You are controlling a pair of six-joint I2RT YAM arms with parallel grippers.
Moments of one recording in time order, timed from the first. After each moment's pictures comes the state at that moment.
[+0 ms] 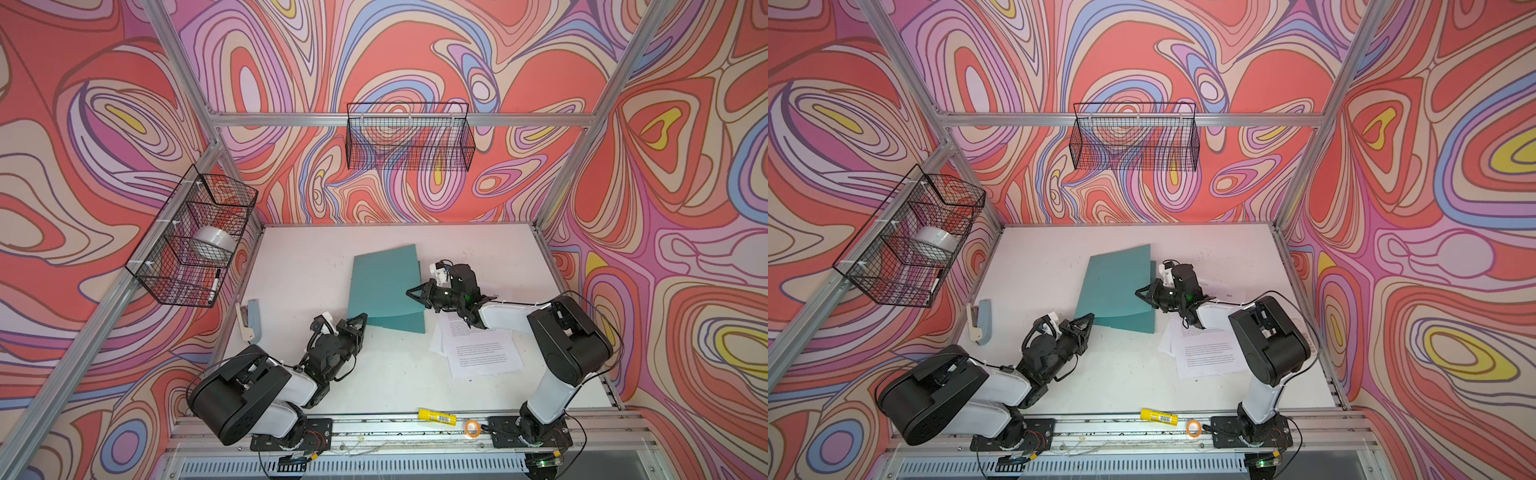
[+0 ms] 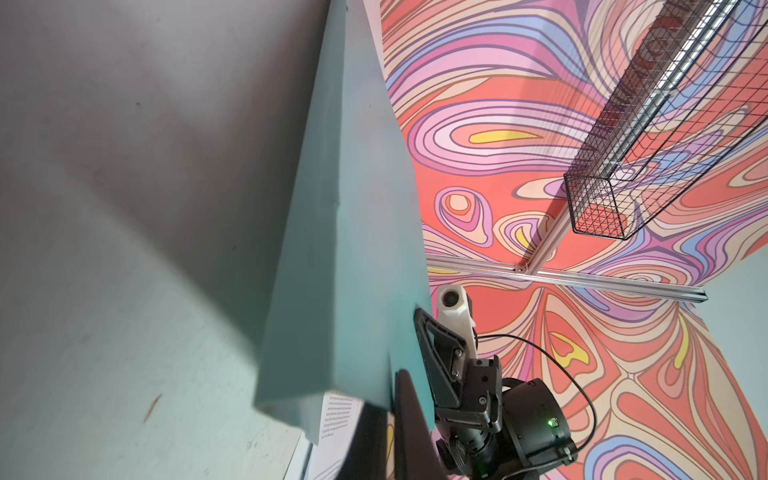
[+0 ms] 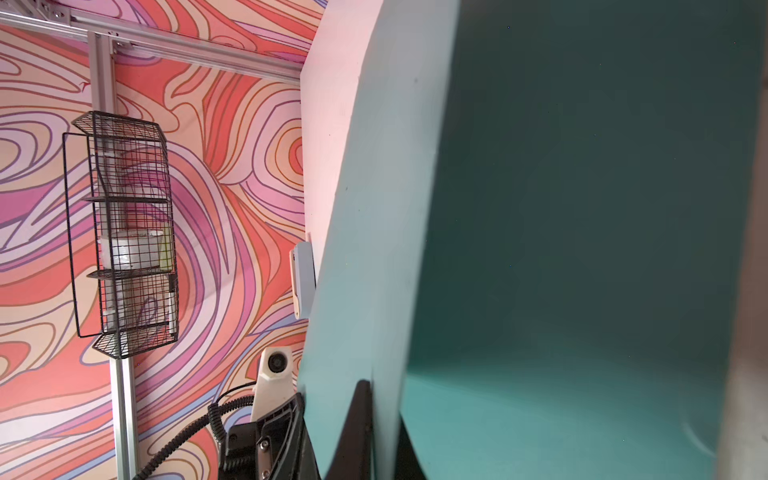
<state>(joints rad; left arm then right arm) -0.63 1.39 0.06 1.17 -0.12 -1.61 0.46 1.75 0.85 0.44 -0.59 1.10</state>
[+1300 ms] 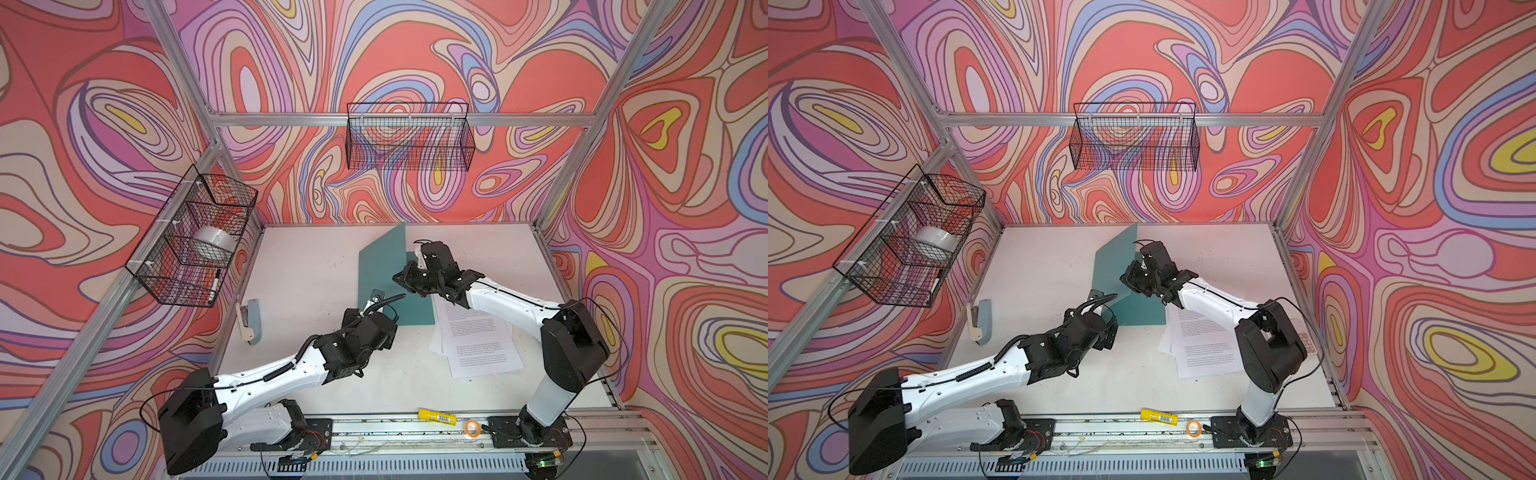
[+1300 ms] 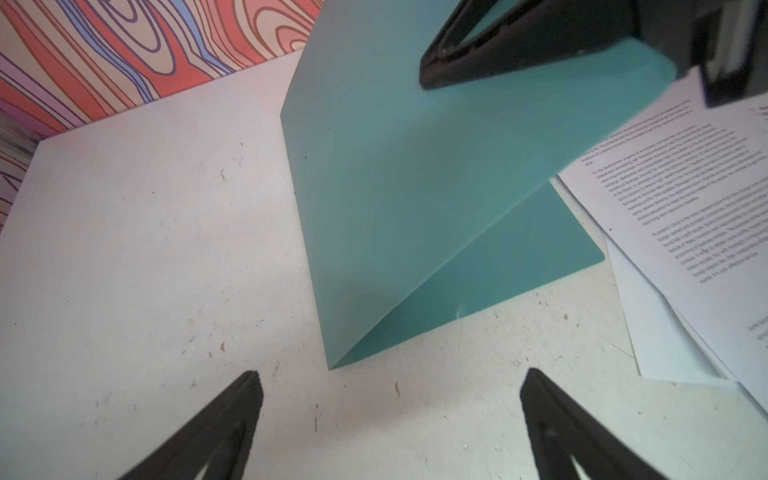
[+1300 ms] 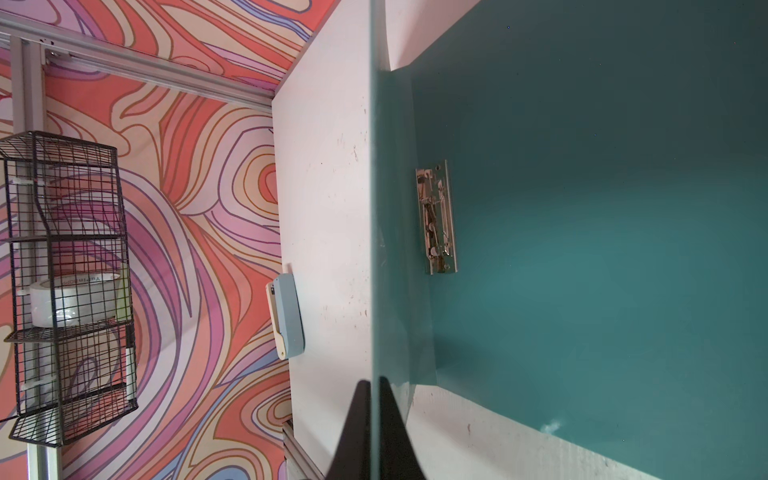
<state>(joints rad) -0.97 1.21 0.71 -0.25 -0.63 -0.35 0.63 1.73 1.25 -0.12 -0.28 1.08</state>
